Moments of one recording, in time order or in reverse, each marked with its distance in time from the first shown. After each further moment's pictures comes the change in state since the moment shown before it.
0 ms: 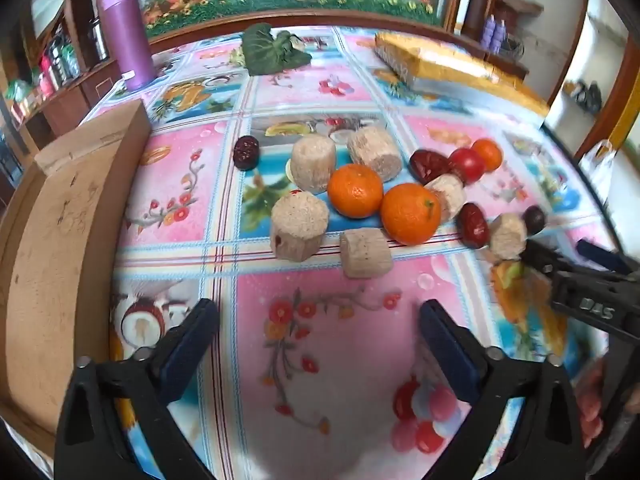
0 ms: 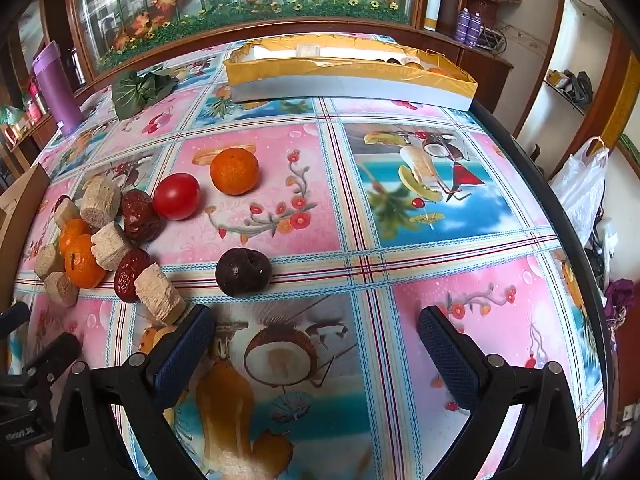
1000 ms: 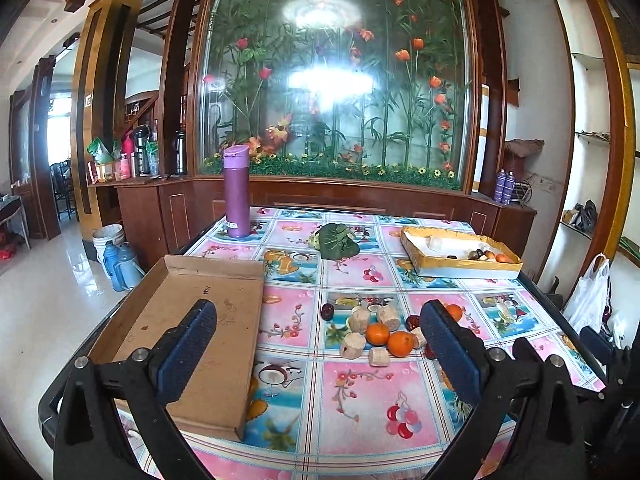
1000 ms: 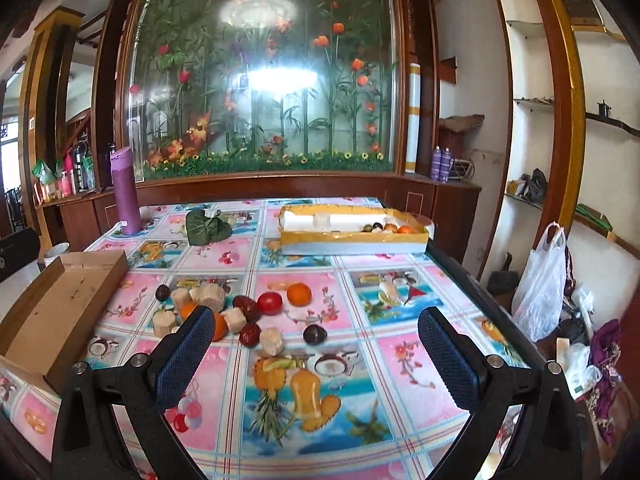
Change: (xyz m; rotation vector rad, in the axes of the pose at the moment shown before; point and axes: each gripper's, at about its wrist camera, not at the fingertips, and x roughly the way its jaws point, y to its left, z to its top) left arm -0.190 0.020 -0.042 -0.094 -0.595 0.121; right arm -0.164 0.040 -0.071 -0.003 -0.570 -0.026
